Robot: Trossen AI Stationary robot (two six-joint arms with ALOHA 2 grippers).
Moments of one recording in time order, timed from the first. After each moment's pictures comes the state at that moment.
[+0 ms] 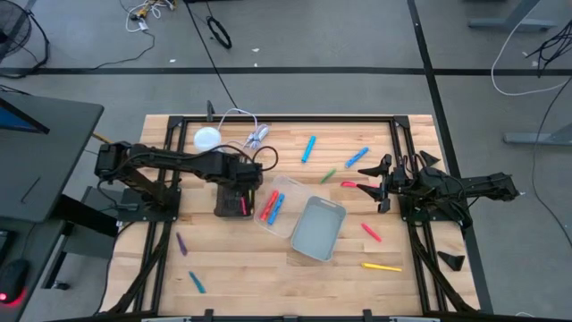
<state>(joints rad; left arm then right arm) 0.04 1.53 1.10 -0.91 -0.22 0.15 0.08 0.05 0.02 0.10 0.25 0.00</state>
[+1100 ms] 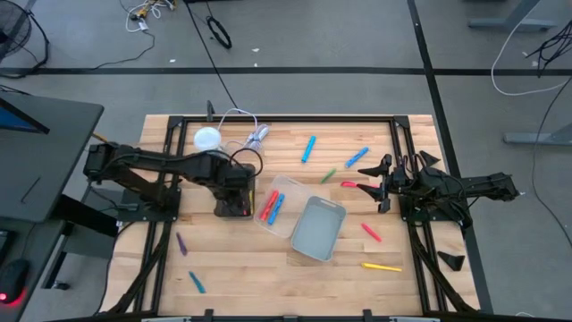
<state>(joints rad) -0.03 1.43 1.10 -1.06 -0.05 -0.76 0.08 0.05 0.02 0.10 0.25 0.00</state>
